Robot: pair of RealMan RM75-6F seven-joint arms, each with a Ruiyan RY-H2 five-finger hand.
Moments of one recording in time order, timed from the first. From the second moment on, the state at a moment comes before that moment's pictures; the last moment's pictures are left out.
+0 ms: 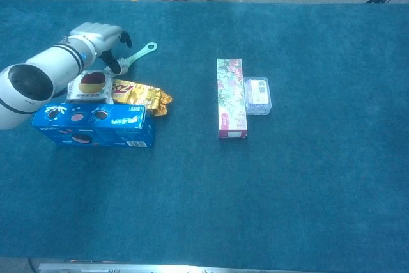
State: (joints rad) left arm -1.08 -1.60 -0.08 -1.30 0.27 0.89 0.73; right arm 0.27 -0.97 0.05 -1.69 -1.62 1.35 0.10
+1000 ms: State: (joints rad) left arm -1.07 -1.43 0.00 -1.38 0.33 0.71 0.69; right arm 0.27 -0.96 0.05 -1.71 -1.61 1.35 0.09
